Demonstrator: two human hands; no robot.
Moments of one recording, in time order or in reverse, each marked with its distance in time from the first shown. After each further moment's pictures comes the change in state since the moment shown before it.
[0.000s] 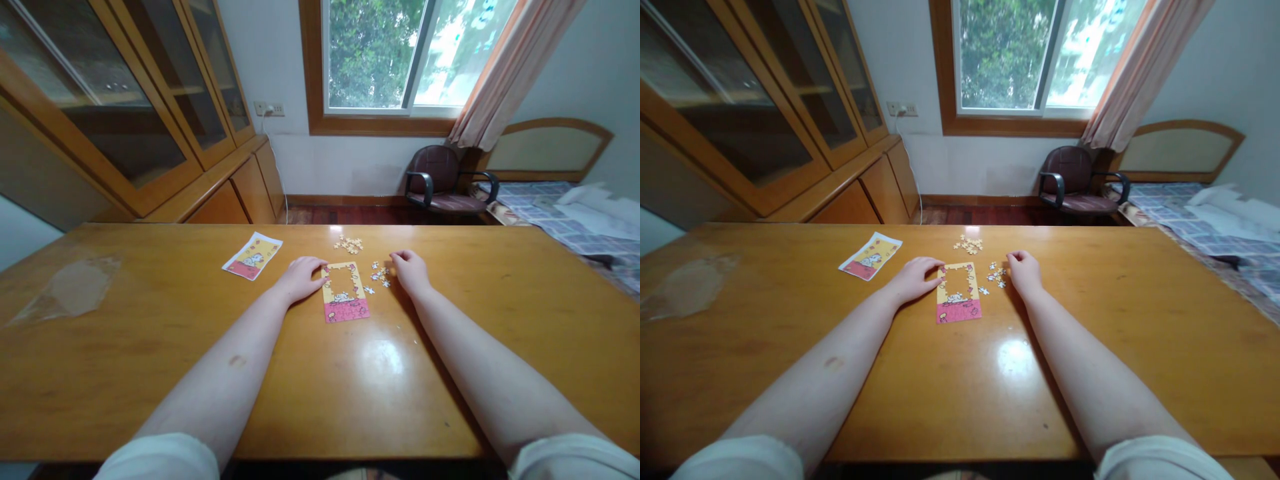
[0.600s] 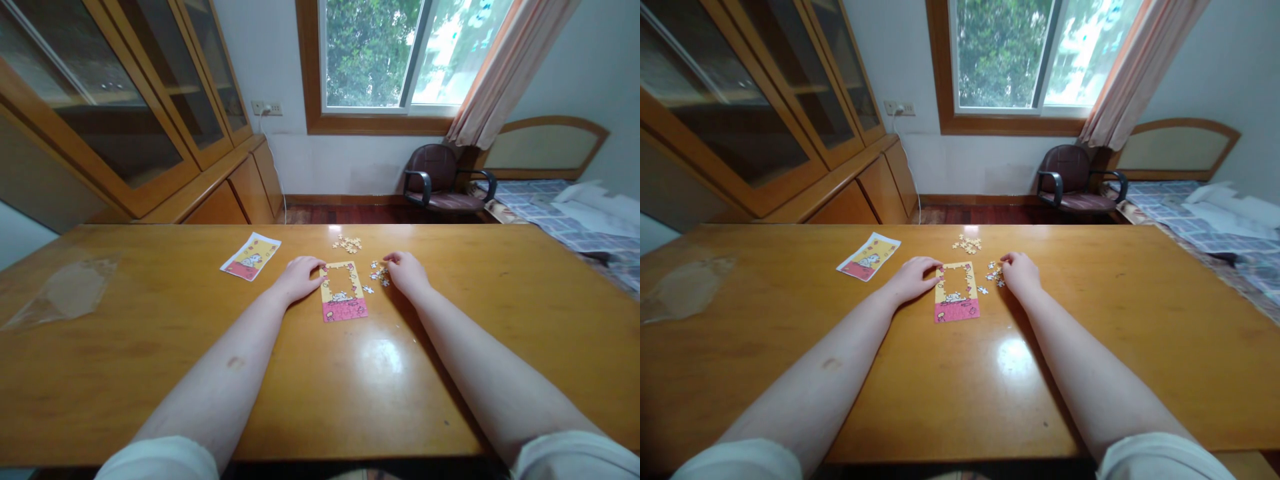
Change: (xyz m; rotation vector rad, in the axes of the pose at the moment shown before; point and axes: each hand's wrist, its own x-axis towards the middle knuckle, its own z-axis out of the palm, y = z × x) left_hand 0.002 0.001 -0.002 -0.010 0.006 -0.001; right_hand -0.014 -0.023 -0.008 -0.433 -0.165 -0.088
